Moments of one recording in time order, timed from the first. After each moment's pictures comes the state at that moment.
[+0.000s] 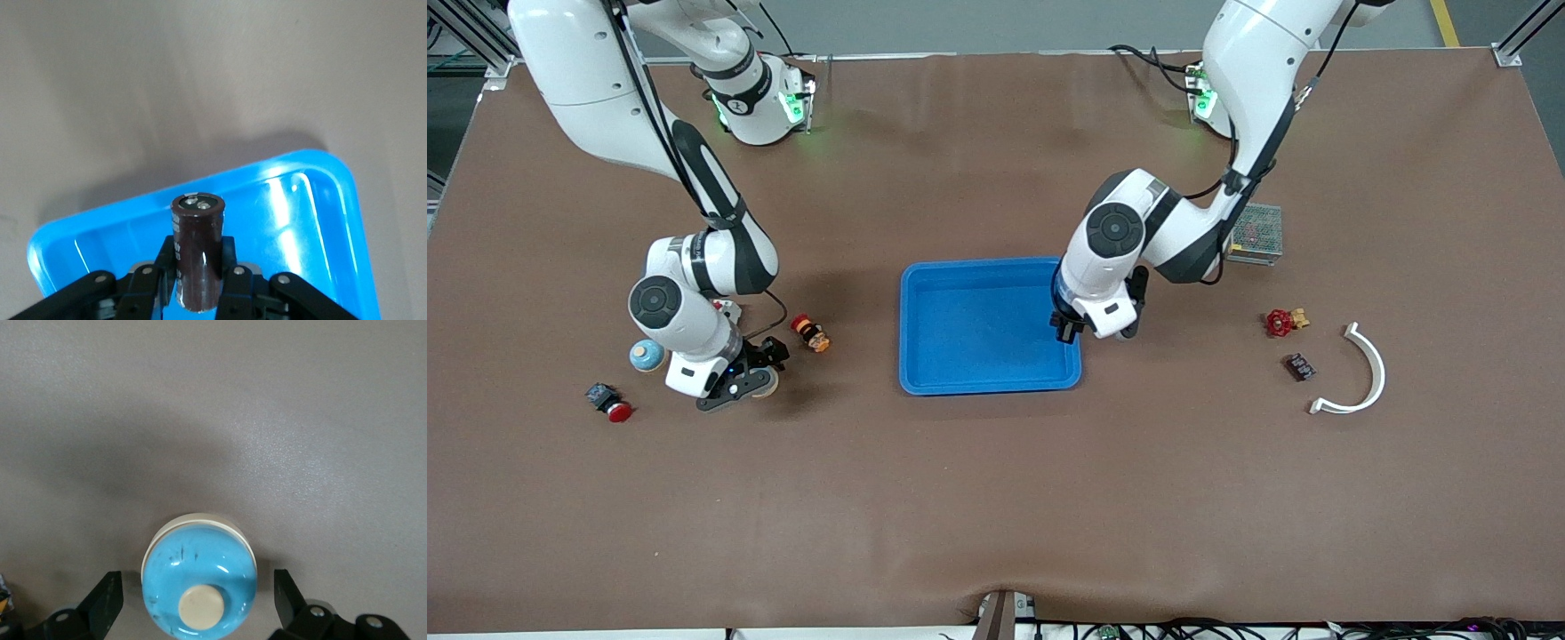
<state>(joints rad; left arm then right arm) -0.48 0.55 -0.22 -1.82 0.04 2.40 -2.02 0.18 0.54 -0.05 -2.06 0.00 2.65 -0.33</state>
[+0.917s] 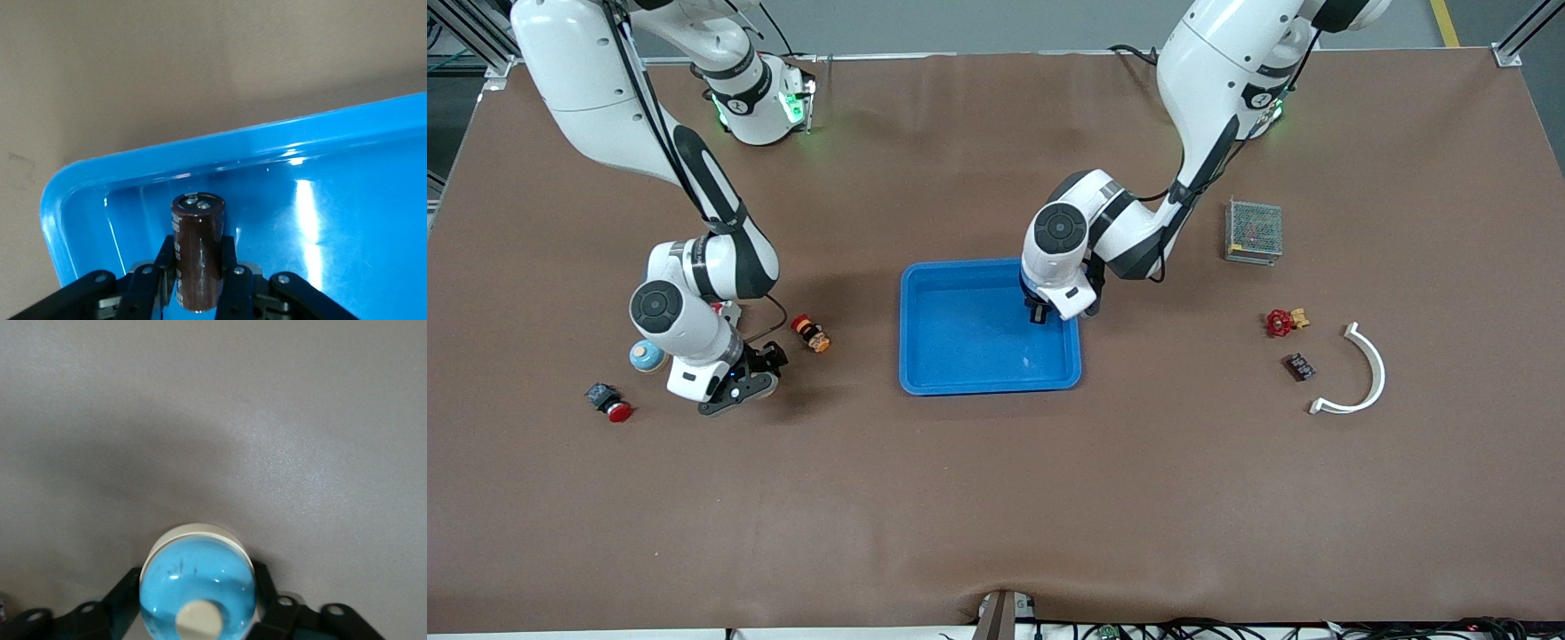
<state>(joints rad) -0.57 0.65 -0.22 -1.81 0.04 2.40 -2.20 0.17 0.55 -0.05 -2.04 0.00 2.64 -0.35</state>
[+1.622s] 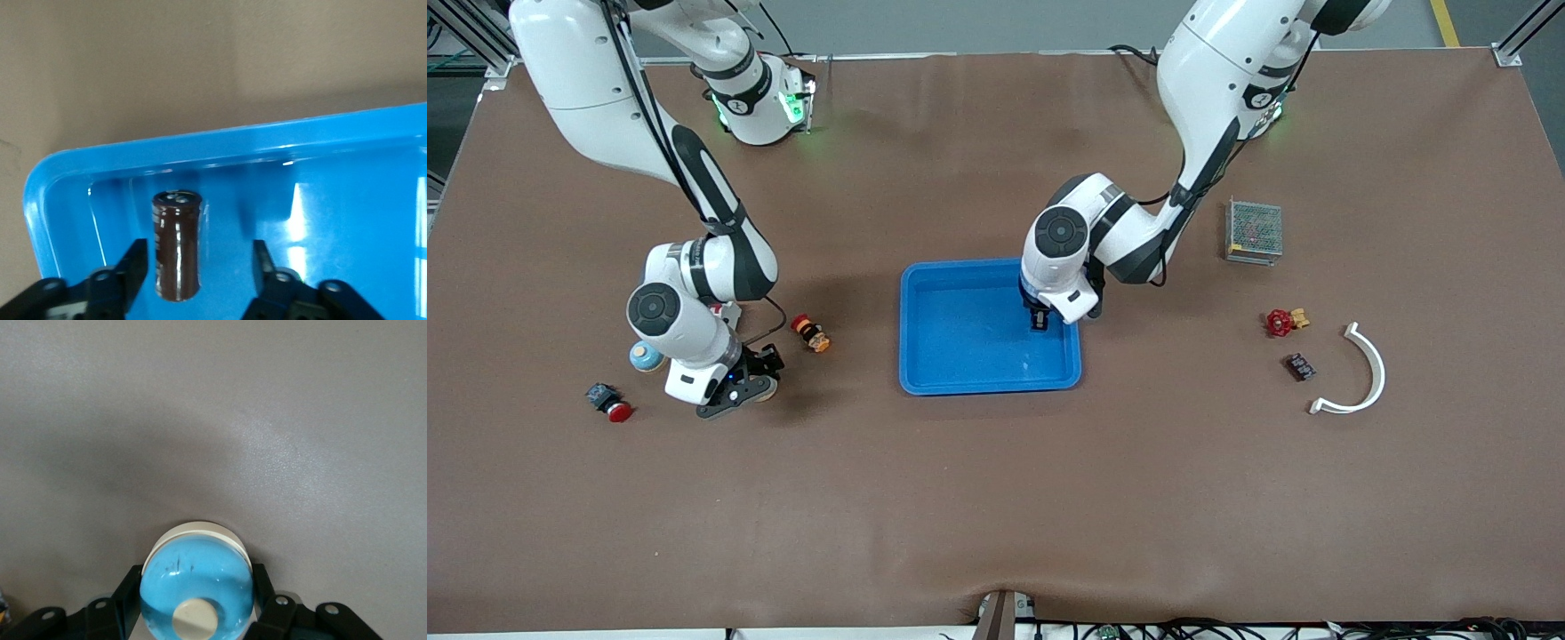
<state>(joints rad) -0.57 0.65 -0.21 -1.77 0.04 2.38 -2.24 0.17 0.56 -0.05 -2.01 0.00 2.59 -0.35</state>
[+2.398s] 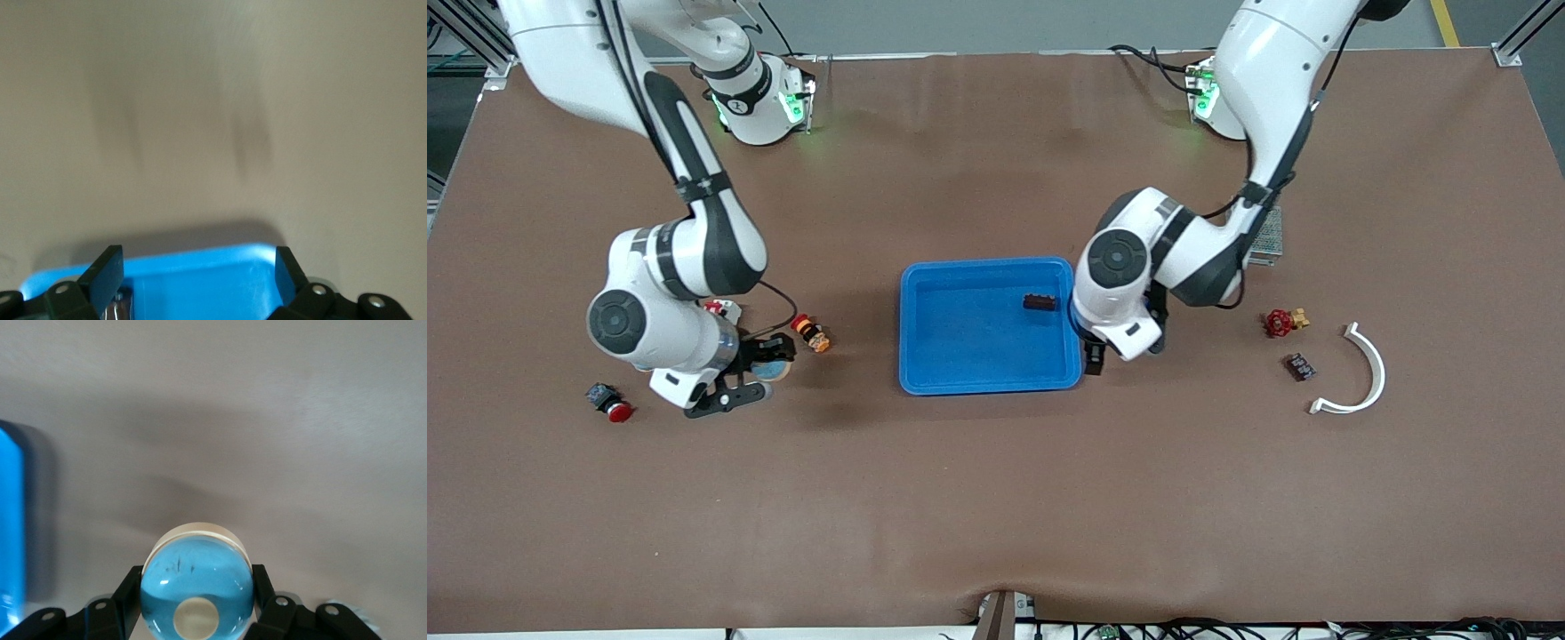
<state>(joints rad) -0.40 0.56 -0.19 -1.68 0.15 2.16 -2.08 0.27 0.44 -0.04 -1.81 0.14 2.12 -0.05</state>
